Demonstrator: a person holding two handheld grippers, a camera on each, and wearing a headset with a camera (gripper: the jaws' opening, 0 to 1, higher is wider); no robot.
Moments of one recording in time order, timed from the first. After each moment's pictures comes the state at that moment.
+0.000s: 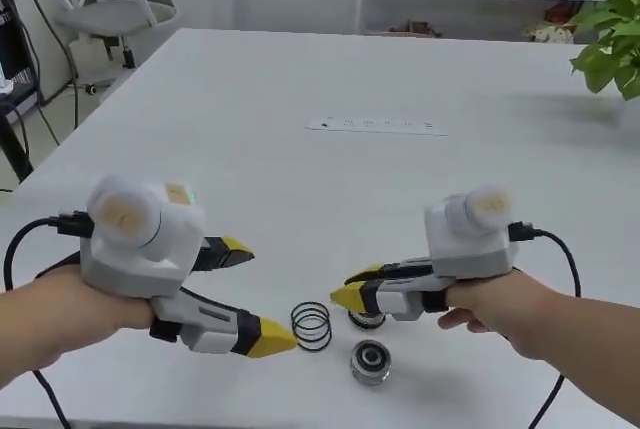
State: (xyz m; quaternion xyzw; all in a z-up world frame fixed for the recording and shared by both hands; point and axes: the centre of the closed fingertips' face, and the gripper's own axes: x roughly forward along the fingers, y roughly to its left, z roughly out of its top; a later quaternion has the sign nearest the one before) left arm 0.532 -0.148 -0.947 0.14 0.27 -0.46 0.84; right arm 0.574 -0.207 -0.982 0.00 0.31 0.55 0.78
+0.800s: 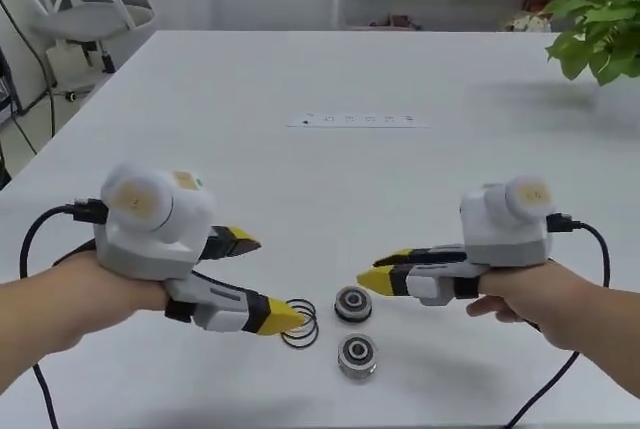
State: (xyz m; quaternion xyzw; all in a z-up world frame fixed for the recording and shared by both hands) left arm 0.553 -0.170 -0.948 0.14 0.27 -0.46 0.83; right arm 0.585 -0.252 -0.976 0.02 0.29 0.52 0.81
